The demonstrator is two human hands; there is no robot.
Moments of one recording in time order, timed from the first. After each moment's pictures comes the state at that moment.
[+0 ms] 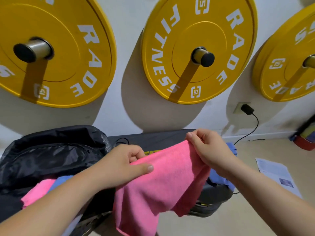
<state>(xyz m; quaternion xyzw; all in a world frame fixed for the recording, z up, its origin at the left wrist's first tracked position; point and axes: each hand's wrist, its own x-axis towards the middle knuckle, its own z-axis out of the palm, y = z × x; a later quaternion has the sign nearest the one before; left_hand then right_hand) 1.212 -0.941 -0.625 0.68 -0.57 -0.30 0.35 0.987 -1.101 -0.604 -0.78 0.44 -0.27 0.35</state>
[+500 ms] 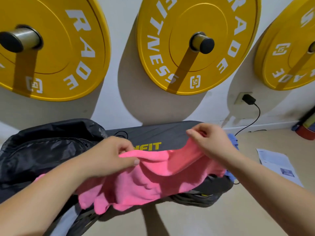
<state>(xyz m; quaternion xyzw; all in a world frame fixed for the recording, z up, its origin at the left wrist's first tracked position) 1.229 -0.941 -0.618 0.71 -0.60 -0.26 0.25 0.977 -1.116 -0.626 -0.80 0.45 -0.27 0.29</state>
